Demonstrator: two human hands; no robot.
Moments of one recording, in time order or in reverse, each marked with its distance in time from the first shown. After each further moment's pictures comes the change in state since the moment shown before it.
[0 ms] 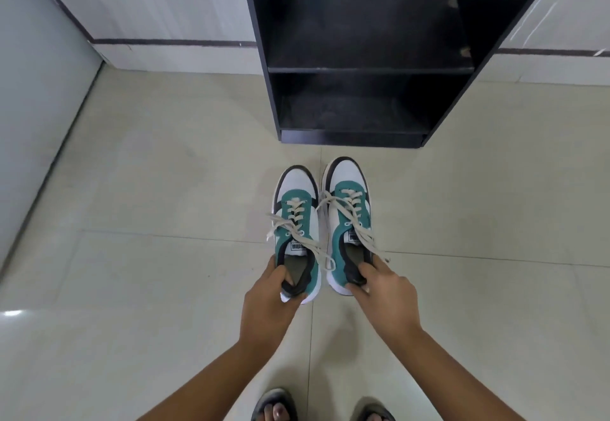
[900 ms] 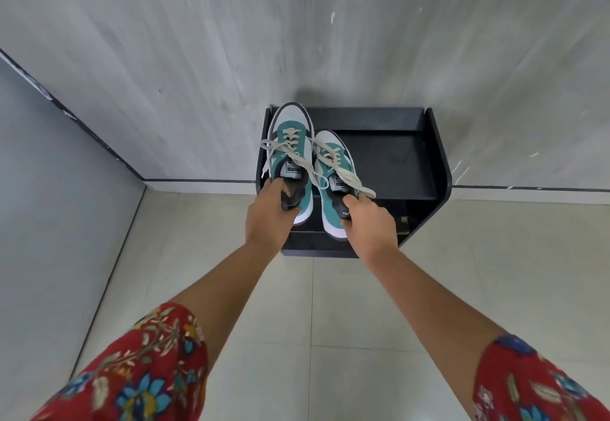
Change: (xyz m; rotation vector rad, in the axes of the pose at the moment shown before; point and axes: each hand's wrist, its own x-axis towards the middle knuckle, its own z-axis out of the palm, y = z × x) left_hand 0.258 0.331 -0.263 0.034 0.138 0.055; right_hand 0.199 -0.098 -0.407 -0.040 0.116 0.006
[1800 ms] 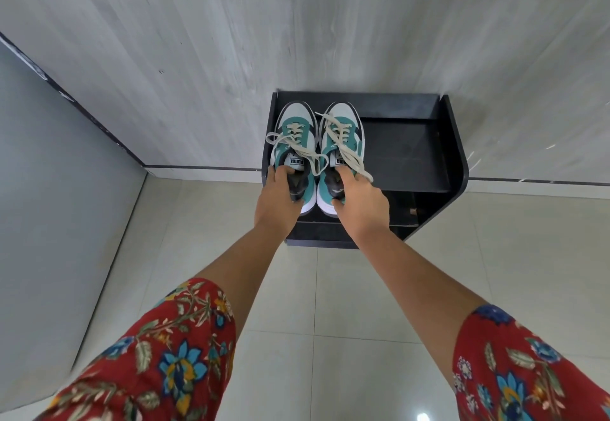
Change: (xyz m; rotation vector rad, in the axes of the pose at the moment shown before) left_hand 0.025 -0.030 0.023 0.046 -0.060 -0.014; right_hand 0.028 -0.022 0.022 0.074 0.085 0.018
